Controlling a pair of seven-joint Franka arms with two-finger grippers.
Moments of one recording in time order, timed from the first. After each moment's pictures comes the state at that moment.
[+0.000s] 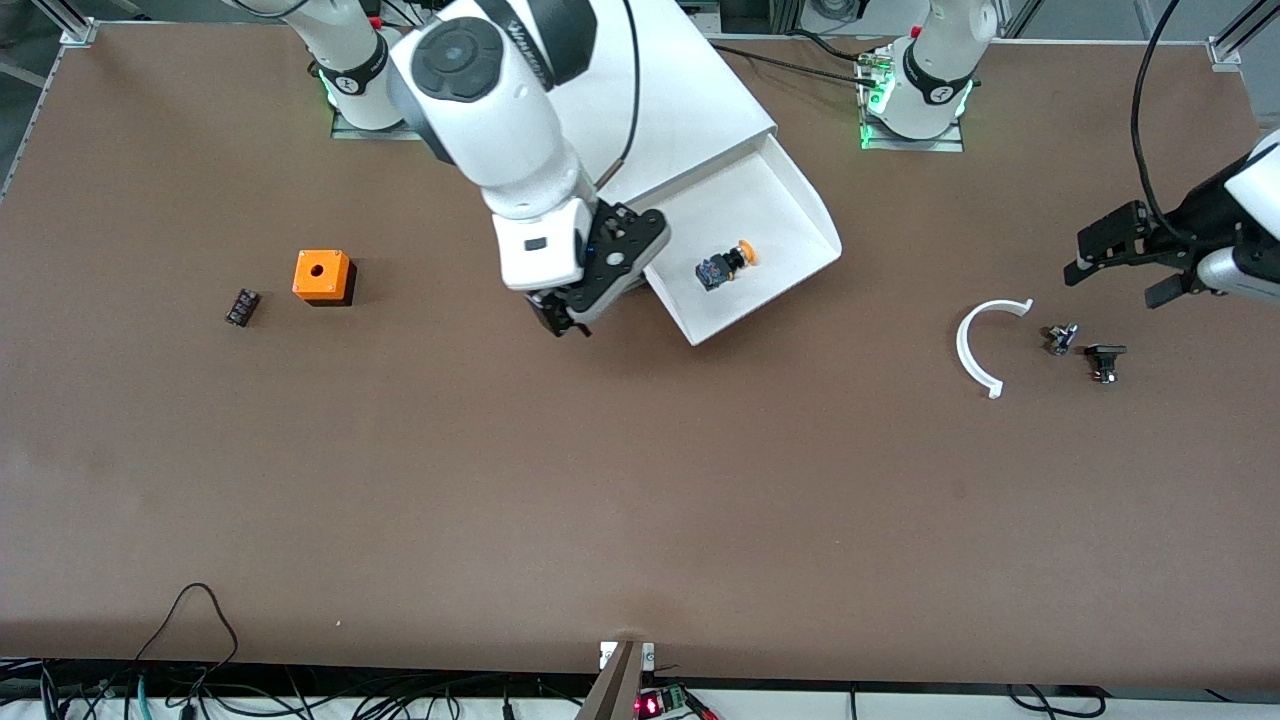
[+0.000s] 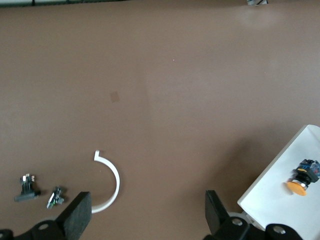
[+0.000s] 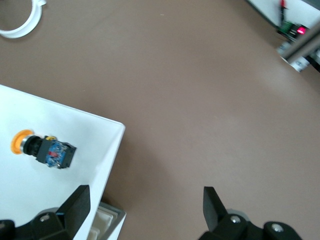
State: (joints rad) left arm 0.18 0.04 -0.17 -1.57 -0.18 1.67 0.15; right arm 0.71 0.51 -0.01 -1.24 0.13 2.00 -0.23
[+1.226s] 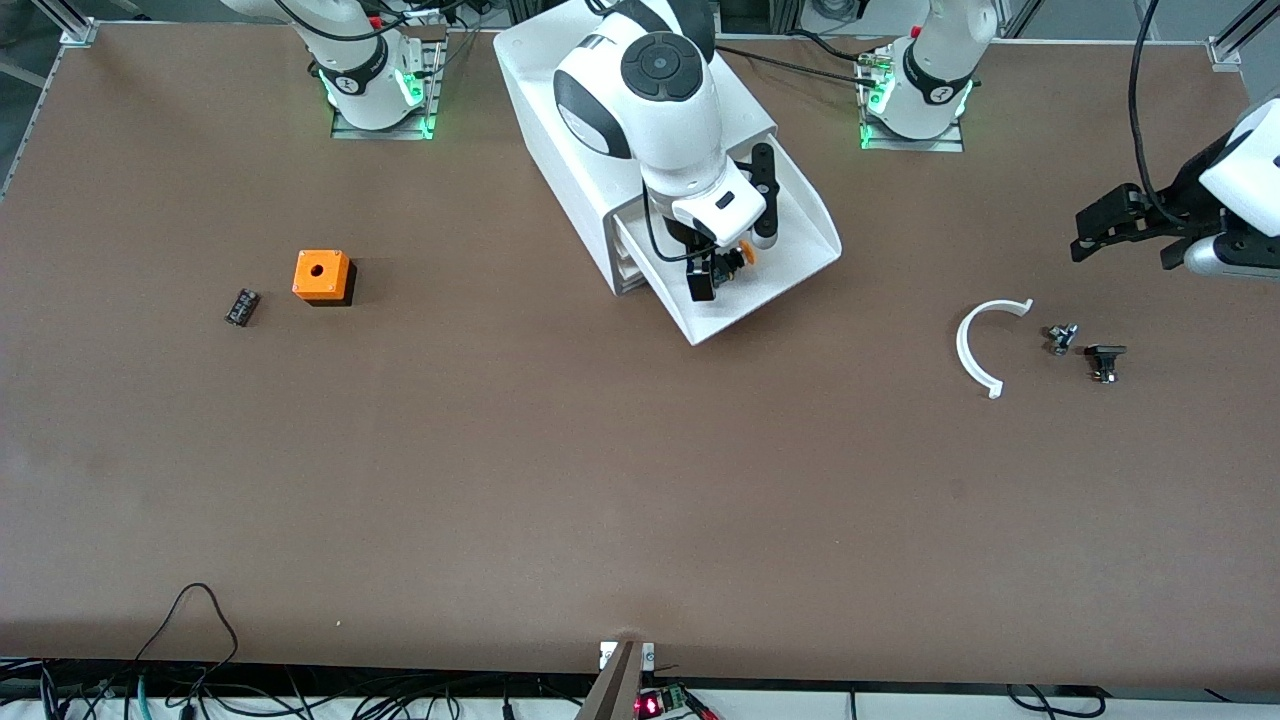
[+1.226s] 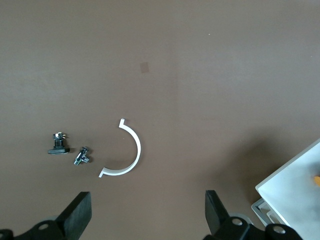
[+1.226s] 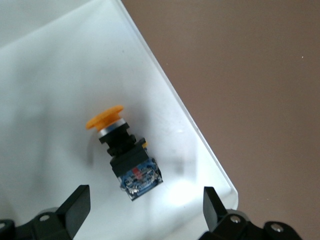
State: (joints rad) left arm 0.15 0.03 -0.18 -1.55 -0.04 1.57 0.02; right arm 0.90 0.65 -0.02 -1.19 0.06 2.01 -0.76
